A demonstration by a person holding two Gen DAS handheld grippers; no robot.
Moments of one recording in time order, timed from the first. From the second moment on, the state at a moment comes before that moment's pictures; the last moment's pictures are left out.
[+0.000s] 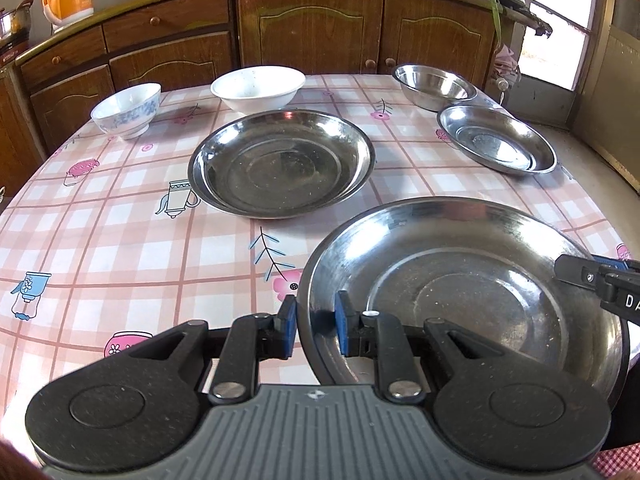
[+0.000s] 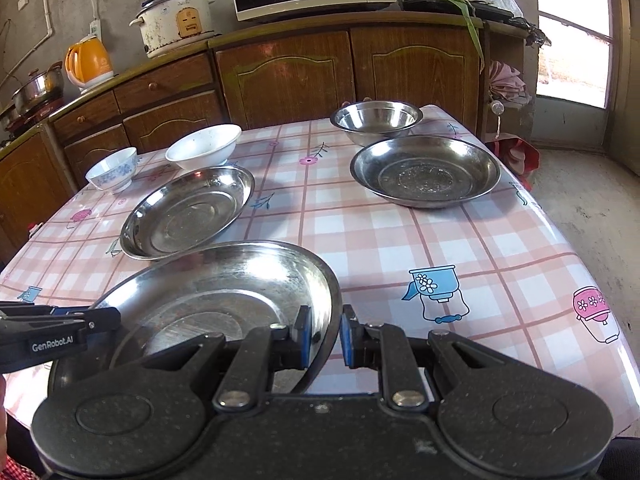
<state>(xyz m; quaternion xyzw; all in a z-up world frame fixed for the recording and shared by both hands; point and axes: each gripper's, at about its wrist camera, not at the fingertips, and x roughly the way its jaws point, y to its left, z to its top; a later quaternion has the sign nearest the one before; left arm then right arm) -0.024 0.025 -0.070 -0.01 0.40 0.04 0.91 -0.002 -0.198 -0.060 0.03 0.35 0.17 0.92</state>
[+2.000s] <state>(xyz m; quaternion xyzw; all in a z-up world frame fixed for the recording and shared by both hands) -0.014 0.027 -0.085 -0.02 0.42 0.06 0.90 0.013 -0.204 -0.081 0.04 0.36 0.14 0.92</state>
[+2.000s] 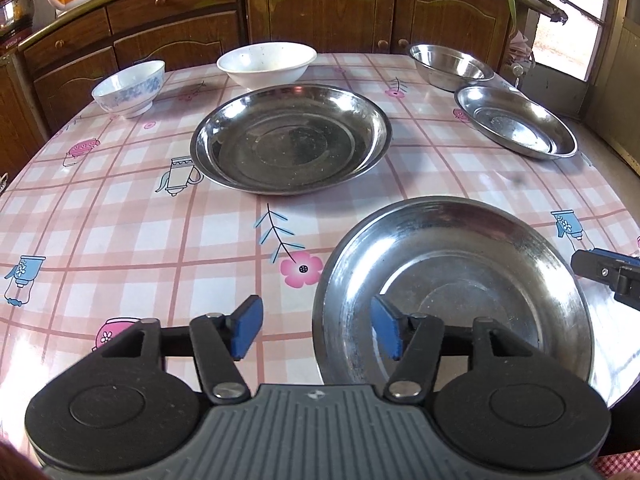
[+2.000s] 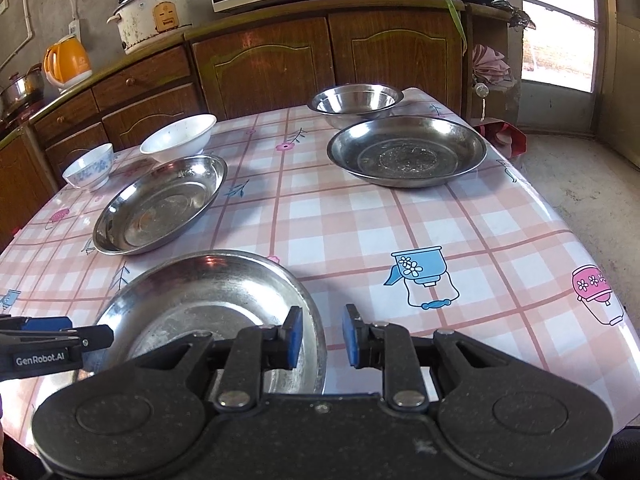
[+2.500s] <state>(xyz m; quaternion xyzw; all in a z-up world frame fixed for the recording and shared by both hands) 0.000 0.015 -0.068 0.00 0.41 0.04 0.91 0.020 -0.223 -0.065 0.06 0.34 0.13 0.93</state>
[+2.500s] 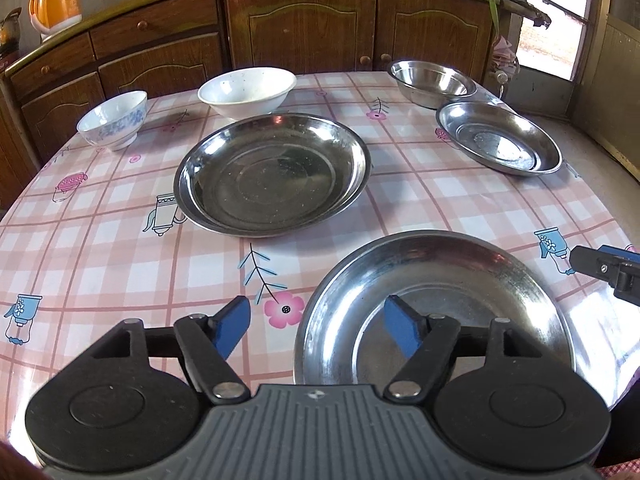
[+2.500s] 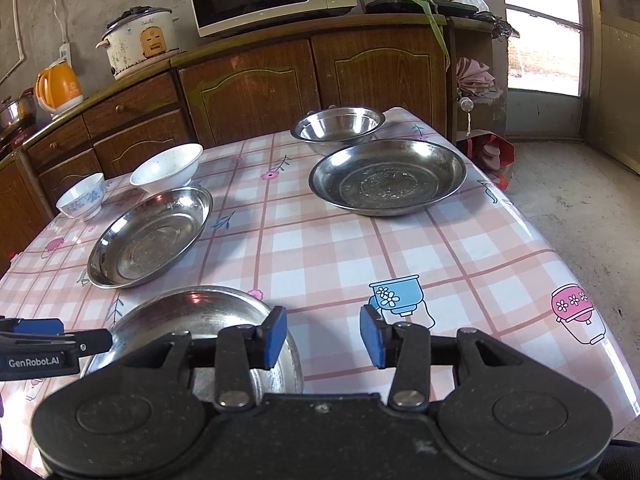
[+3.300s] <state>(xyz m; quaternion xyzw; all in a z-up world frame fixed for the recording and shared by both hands) 0.044 -0.020 -0.046 0.02 0.39 -0.02 0.92 0.042 -0.269 -0.057 0.09 0.31 0.09 0.94</state>
